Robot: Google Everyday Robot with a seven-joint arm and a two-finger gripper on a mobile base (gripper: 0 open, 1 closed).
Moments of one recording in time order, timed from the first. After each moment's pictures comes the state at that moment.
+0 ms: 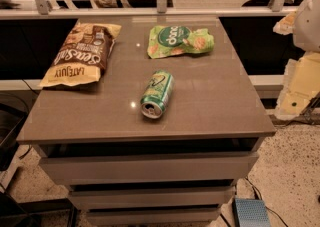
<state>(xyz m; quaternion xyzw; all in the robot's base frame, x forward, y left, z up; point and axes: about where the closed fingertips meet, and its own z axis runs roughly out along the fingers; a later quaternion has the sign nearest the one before) 0.438 -0.217 0.976 -0.60 0.78 -0.03 0.16</state>
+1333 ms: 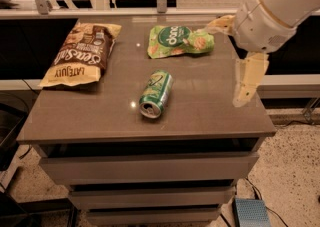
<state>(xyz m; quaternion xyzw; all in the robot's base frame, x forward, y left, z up) 0.502 -0.131 0.939 -0.77 0.59 0.05 0.23</state>
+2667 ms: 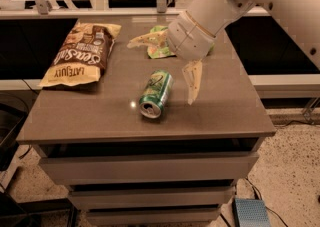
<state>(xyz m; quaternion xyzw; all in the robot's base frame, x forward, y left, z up) 0.518 -0.004 0.902 -0.92 0.24 0.11 0.28</state>
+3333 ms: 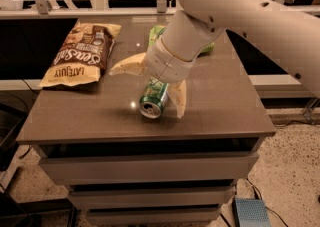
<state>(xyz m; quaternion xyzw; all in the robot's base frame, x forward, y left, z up) 0.496 0.027 0.860 -0.96 0.15 0.04 0.25</state>
